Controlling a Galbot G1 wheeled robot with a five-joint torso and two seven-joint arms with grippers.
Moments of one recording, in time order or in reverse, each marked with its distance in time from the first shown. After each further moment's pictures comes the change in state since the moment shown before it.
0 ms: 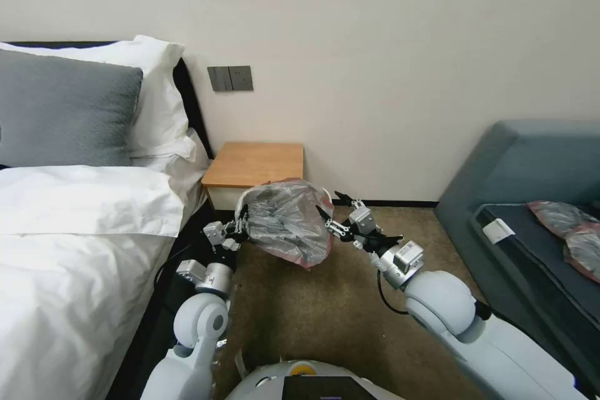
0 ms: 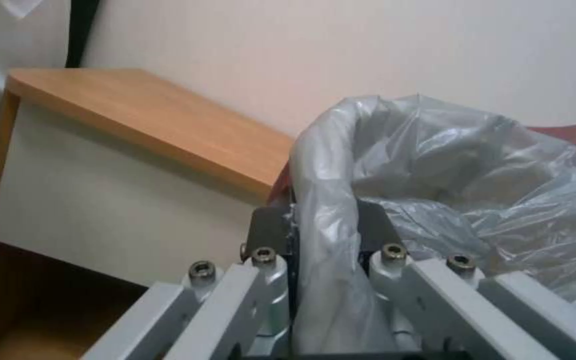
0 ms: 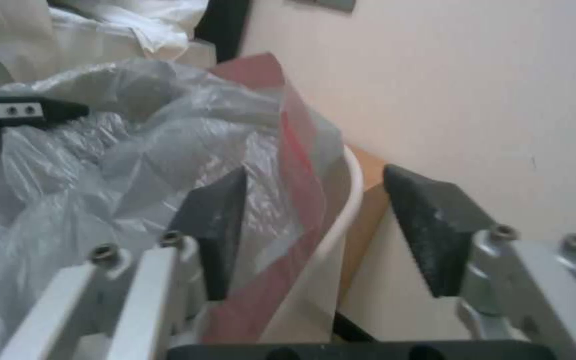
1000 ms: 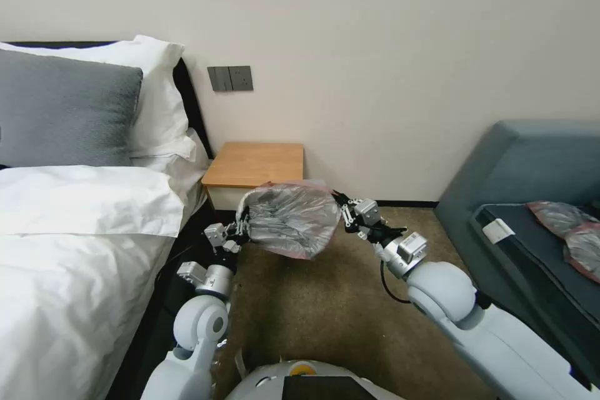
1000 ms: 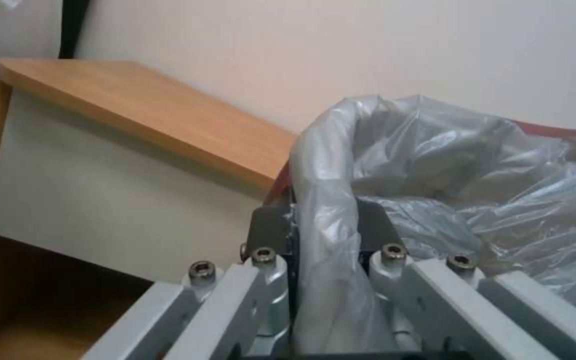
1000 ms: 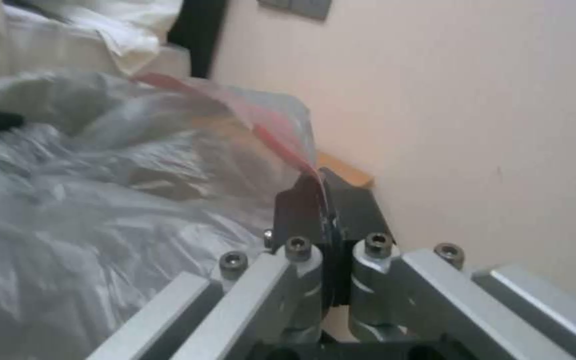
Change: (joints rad) left arm 0.016 0.006 -0.001 0.002 -0.006 -0.005 0.019; right arm 0.036 -0.004 0.035 -0.057 0.007 0.038 -0.011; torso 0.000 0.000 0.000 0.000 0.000
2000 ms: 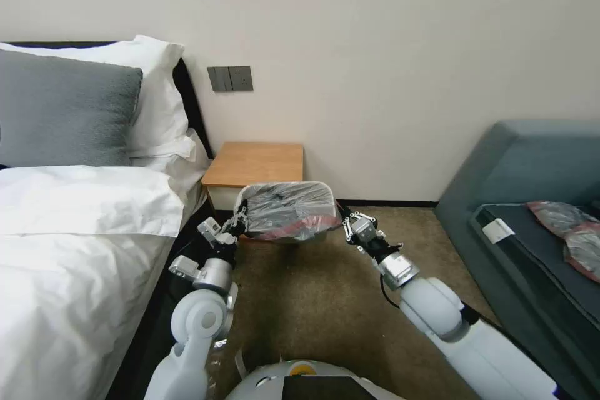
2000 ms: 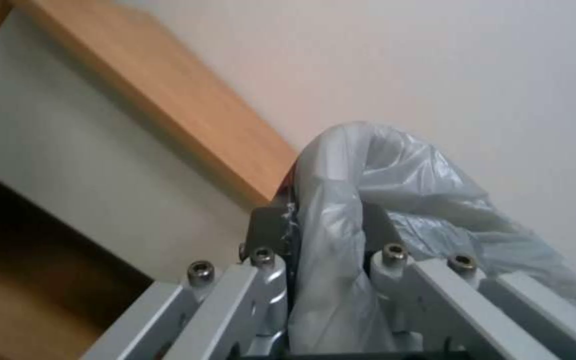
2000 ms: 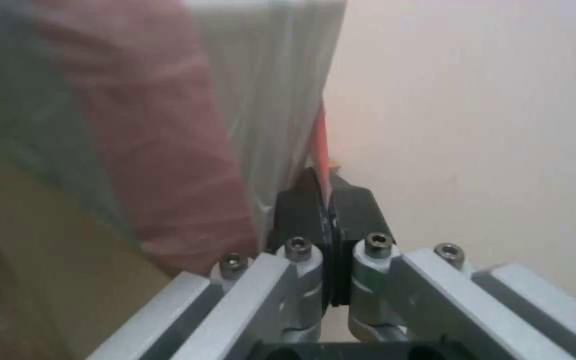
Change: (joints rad) left arm -0.045 -0.039 -0.002 -0.063 -0.327 0.052 -0.168; right arm -0.129 0.055 -0.022 -0.074 -0.421 0.139 0.023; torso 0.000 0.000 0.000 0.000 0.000
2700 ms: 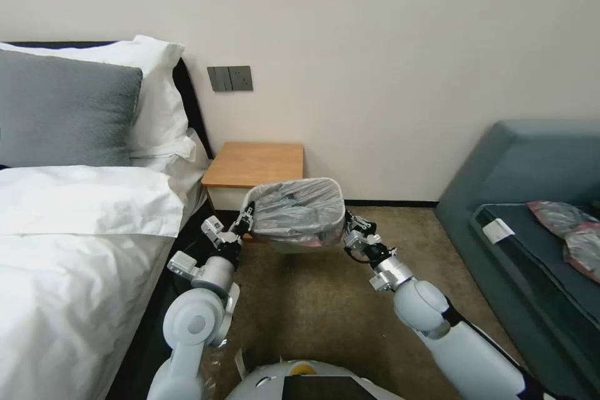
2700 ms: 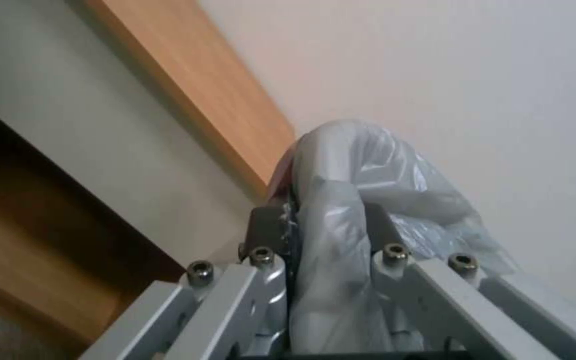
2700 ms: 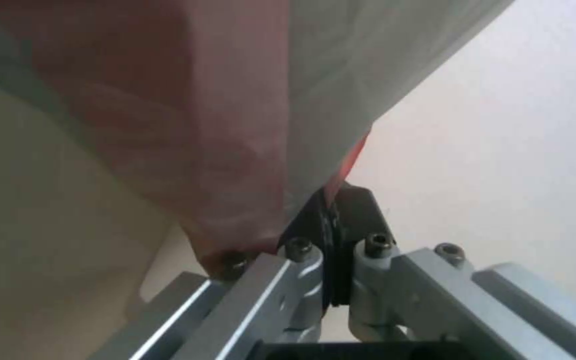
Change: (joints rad) left arm 0.013 -0.044 0.000 -0.103 -0.175 0.142 -0.116; right arm 0.021 0.064 -0.004 -0.151 -0.426 0.093 0.024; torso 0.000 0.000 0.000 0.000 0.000
